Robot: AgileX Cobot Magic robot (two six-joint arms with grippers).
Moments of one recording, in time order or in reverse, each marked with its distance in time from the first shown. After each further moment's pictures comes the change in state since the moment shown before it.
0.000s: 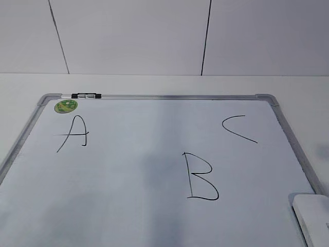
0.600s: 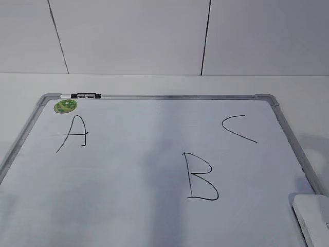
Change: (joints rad) left arm -0.002 0.293 -0.057 -0.005 0.036 0.000; right arm 0.000 0.401 -0.004 0.055 -0.010 0.041
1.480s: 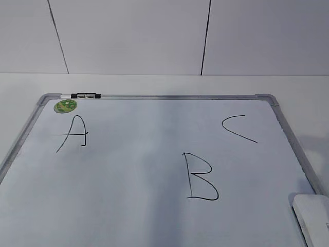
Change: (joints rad) left arm -0.037 0.805 -0.445 0.063 0.085 0.057; right arm 0.000 0.111 0.000 -0.051 -0.020 -0.041
